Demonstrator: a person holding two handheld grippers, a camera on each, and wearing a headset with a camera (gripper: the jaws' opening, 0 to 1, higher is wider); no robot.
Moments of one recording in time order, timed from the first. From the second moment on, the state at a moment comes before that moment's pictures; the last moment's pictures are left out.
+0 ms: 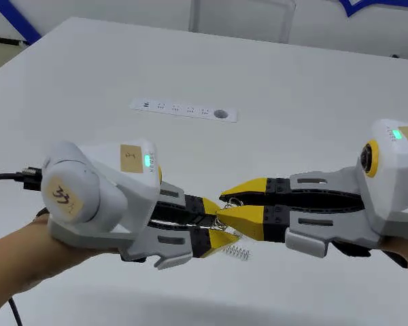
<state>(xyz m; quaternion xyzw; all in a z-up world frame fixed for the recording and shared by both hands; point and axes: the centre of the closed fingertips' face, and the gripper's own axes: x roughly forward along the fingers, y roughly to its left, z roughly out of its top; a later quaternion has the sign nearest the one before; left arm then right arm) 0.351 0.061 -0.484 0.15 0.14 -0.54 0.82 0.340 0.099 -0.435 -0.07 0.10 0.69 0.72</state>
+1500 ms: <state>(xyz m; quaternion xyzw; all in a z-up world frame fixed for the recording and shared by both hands) 0.357 0.092 -0.483 0.07 0.15 -0.51 0.84 0.430 0.023 -0.440 -0.10 0.12 0.54 0.83</state>
